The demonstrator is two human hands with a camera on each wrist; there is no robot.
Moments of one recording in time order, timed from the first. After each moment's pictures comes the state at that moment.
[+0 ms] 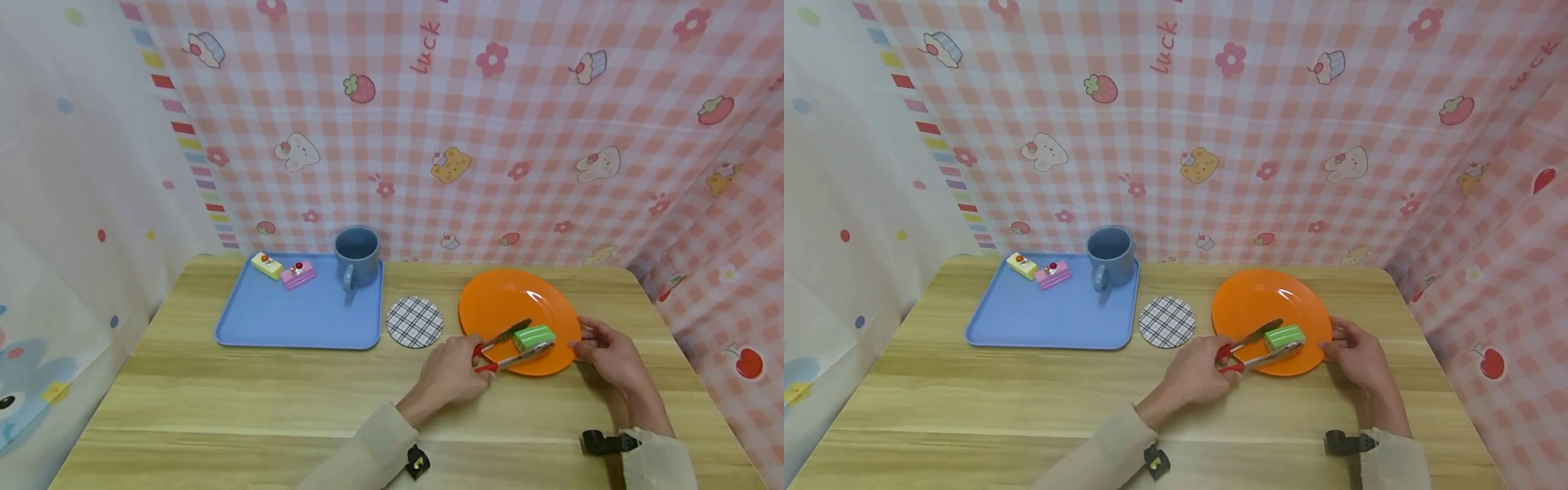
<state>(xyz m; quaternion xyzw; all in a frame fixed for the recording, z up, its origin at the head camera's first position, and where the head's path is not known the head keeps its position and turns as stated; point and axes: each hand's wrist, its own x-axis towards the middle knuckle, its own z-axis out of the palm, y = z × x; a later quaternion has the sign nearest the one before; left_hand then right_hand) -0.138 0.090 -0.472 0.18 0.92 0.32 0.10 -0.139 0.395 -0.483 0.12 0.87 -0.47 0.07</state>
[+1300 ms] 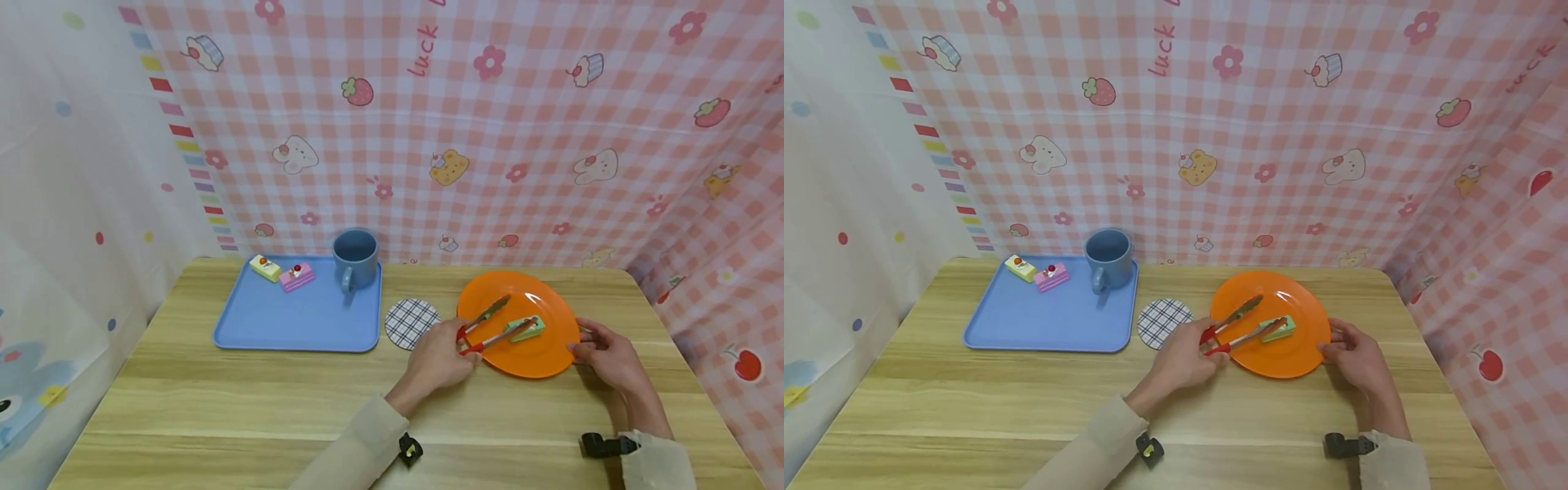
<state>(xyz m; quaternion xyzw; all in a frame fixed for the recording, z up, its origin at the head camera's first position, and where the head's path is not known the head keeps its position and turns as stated) -0.158 0.076 -0.466 0.16 0.92 0.35 0.07 -0.139 0.395 -0.486 0.10 0.87 -0.49 0.06</state>
